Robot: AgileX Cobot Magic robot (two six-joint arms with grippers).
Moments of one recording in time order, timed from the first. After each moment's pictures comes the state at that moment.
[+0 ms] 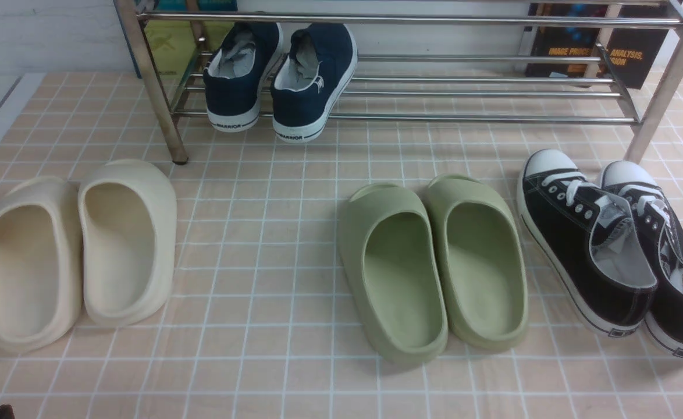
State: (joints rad) right arm -0.03 -0.01 0.02 -0.11 0.37 0.25; left arm 0.02 -0.01 0.03 0.12 0.35 -0.04
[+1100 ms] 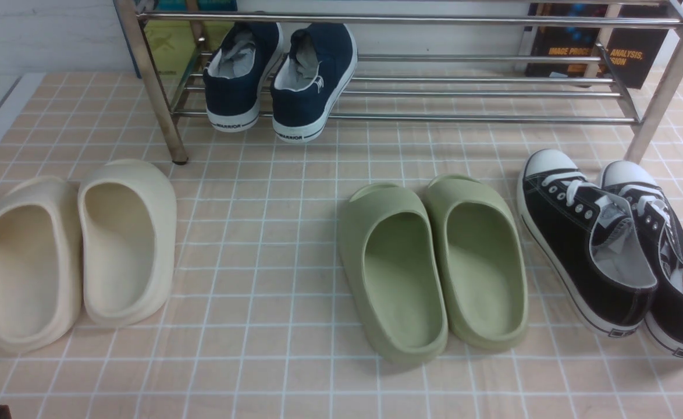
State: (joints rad) right arm -0.03 -0.01 0.02 -0.11 0.37 0.25; left arm 0.02 -0.01 0.03 0.14 0.35 -0.04
